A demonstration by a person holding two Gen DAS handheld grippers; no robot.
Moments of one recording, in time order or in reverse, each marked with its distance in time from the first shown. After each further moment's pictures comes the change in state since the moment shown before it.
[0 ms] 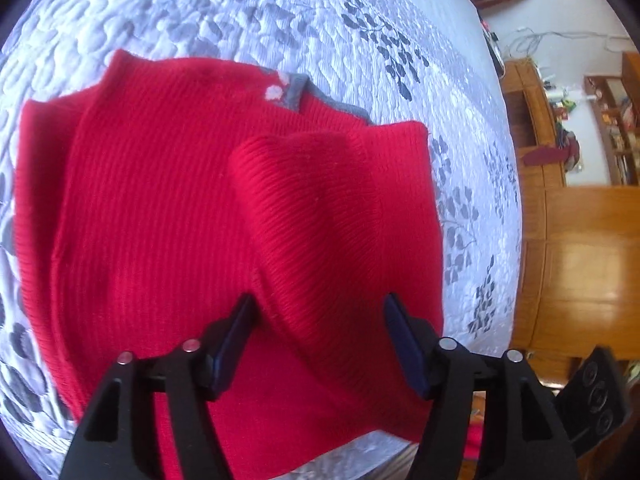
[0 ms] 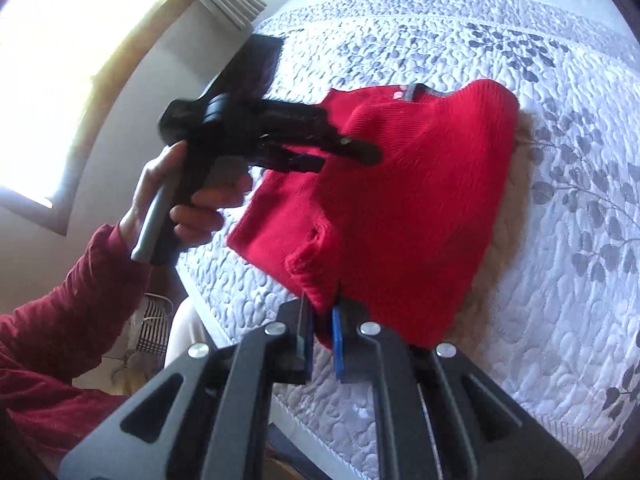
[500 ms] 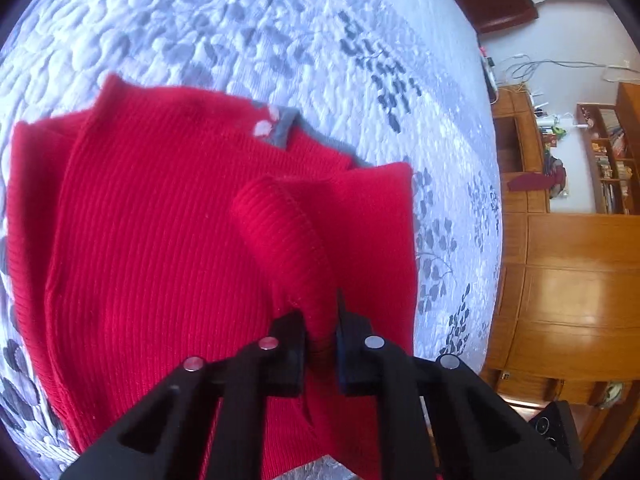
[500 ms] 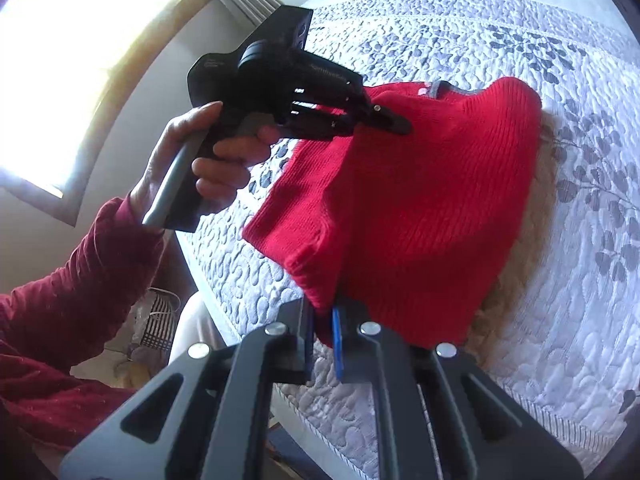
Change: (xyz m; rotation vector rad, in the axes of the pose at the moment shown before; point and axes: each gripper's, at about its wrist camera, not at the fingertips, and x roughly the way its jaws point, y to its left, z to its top) left arm -0.010 -0.001 0.018 -0.046 -0.052 -0.067; right arm 0.012 0.009 -0.010 -0.030 -0.015 0.039
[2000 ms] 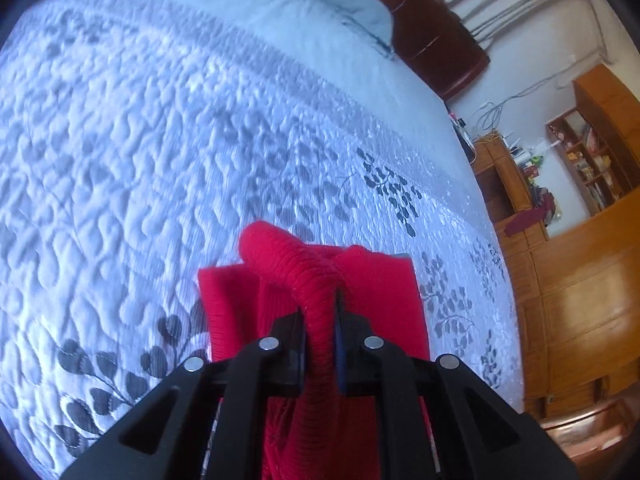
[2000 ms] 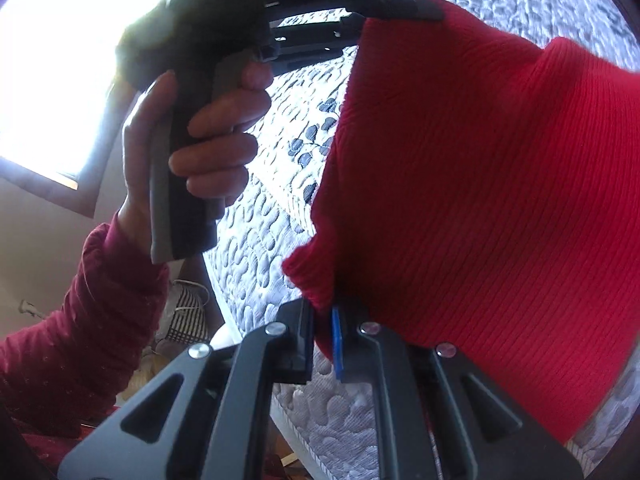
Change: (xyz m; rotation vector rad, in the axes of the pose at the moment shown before) left arm -0.110 0.071 -0.002 0.182 -0.386 0.058; right arm 0.145 0.050 0.059 -0.025 0.097 0.123
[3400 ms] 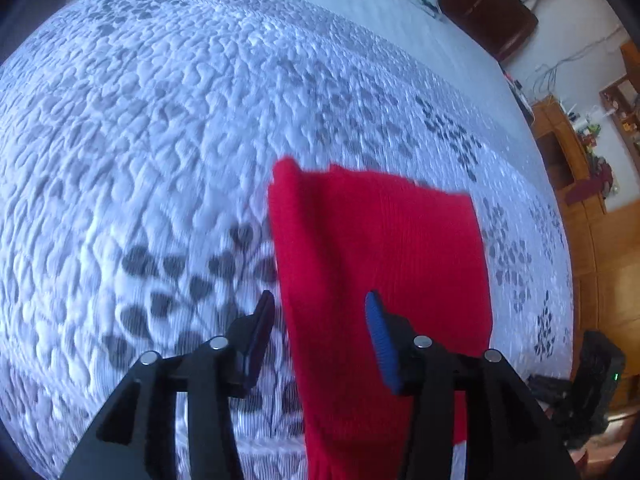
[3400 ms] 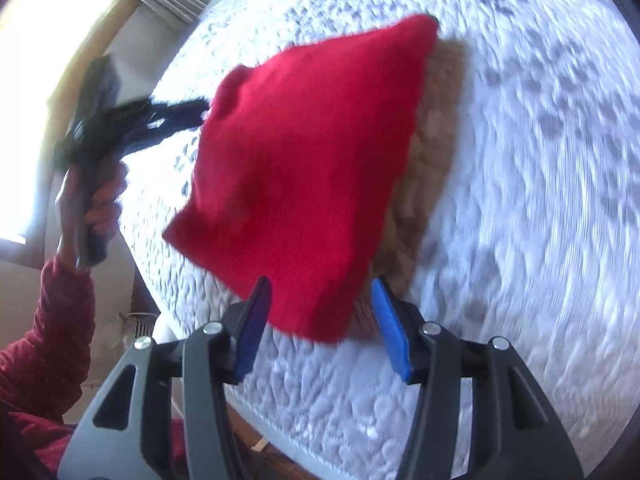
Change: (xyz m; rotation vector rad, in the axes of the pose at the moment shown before) left arm -0.017 -0.009 -0.050 0.007 0.176 0.254; right arm -0.117 -0.084 -0.067 0.238 -0.024 -0.237
